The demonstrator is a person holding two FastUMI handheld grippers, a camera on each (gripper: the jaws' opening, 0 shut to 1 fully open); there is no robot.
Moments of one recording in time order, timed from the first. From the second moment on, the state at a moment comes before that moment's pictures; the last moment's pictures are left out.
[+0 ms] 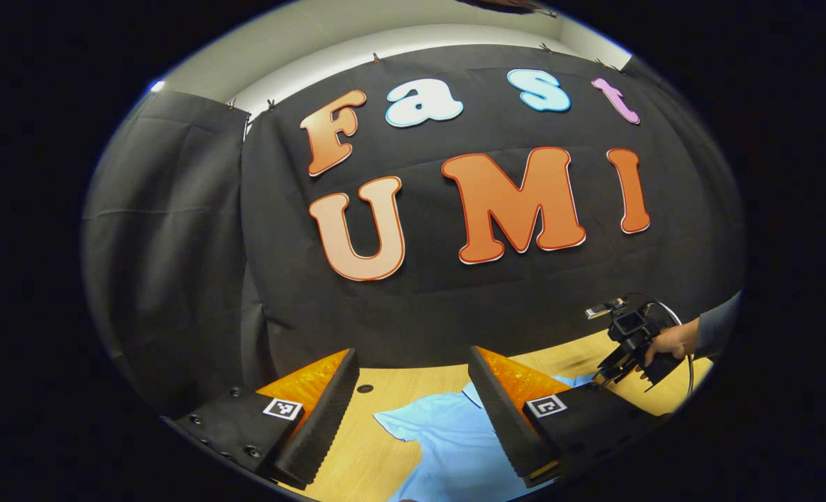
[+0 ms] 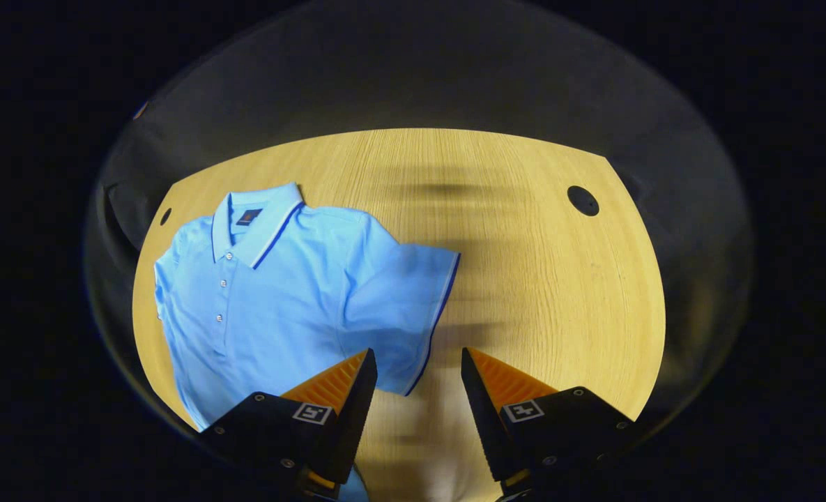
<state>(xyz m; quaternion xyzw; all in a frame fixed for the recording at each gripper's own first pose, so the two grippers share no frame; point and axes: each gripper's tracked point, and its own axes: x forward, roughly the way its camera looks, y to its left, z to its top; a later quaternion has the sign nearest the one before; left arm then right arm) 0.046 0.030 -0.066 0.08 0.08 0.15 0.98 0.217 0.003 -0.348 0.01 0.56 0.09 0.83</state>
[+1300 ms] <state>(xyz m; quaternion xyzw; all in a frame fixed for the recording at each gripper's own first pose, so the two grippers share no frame) 0.020 0.052 -0.071 0.11 0.11 0.18 0.97 0.241 0.082 -0.300 0.13 0.50 0.18 0.84</state>
